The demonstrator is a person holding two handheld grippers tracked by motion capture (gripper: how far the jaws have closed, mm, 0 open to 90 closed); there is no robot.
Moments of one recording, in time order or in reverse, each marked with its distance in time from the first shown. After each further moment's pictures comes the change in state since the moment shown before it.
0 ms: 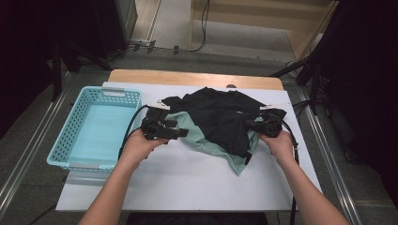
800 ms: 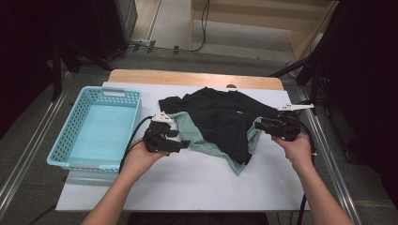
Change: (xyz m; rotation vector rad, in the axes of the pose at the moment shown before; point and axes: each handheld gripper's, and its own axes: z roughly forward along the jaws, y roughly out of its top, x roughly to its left) left arm -0.021 -0.025 0.004 -0.015 0.043 0.057; right arm 0.005 -0.008 -0.064 -0.087 -0.010 -0.035
